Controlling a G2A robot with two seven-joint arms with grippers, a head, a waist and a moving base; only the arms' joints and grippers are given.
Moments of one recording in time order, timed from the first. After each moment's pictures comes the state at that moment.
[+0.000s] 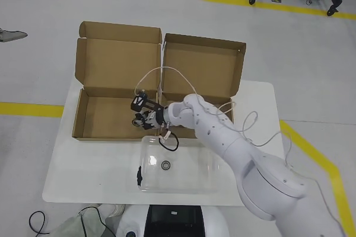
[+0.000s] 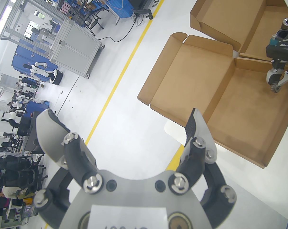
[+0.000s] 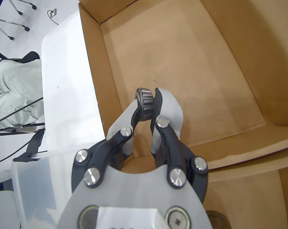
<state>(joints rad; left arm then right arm) 0.40 -0.15 -1.00 -1.50 0.90 -0.88 -0.13 -0.38 -1.80 0.36 -0.42 -0.60 -0.78 0.37</state>
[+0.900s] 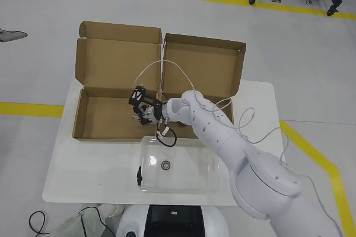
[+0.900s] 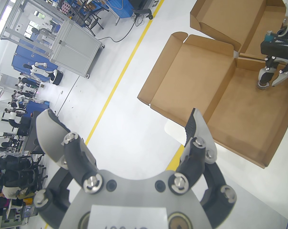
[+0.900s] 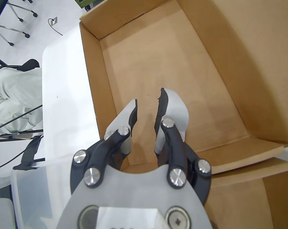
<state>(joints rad) 0.40 -0.15 -1.00 -1.50 0.90 -0.88 -0.13 -0.34 -1.86 0.38 -0.31 -0.70 -0.84 0.23</state>
